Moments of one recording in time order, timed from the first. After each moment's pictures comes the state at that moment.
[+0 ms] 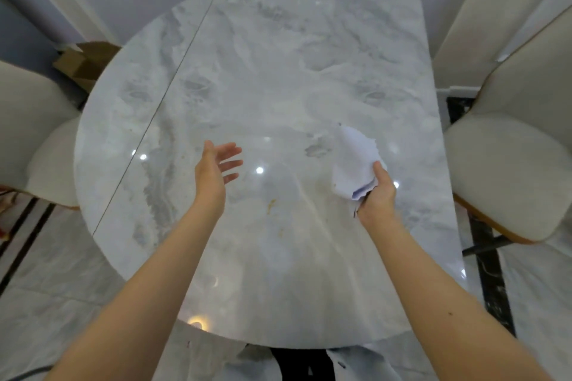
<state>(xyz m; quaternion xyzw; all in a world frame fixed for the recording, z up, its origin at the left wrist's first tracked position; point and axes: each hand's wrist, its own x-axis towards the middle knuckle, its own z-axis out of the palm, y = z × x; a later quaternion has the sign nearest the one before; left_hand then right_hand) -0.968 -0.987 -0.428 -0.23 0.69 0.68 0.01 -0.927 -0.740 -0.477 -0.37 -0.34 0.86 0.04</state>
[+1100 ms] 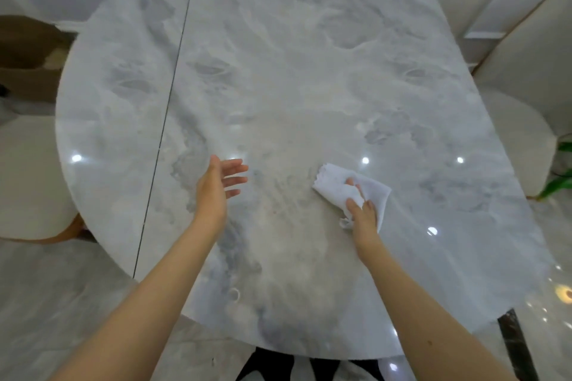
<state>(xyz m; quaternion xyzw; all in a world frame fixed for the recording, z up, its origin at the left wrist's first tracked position) -1.030 -1.177 -0.496 -0.18 0.68 0.69 0.14 -0.921 -0.956 -0.545 -0.38 -0.68 0.63 -0.01</state>
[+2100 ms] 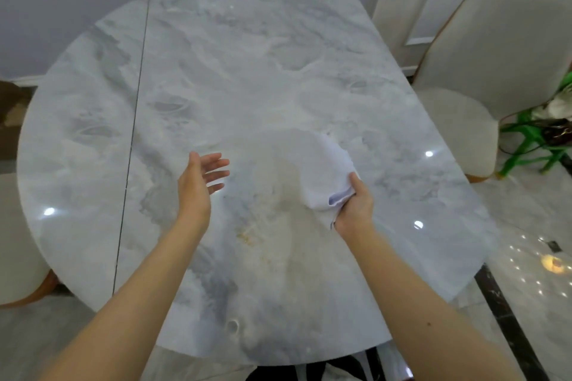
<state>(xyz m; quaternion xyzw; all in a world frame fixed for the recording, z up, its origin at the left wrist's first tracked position) -1.044 -1.127 -0.450 -0.11 0.70 0.70 0.12 -0.935 -0.920 -0.481 -0.39 -0.29 0.86 0.15</state>
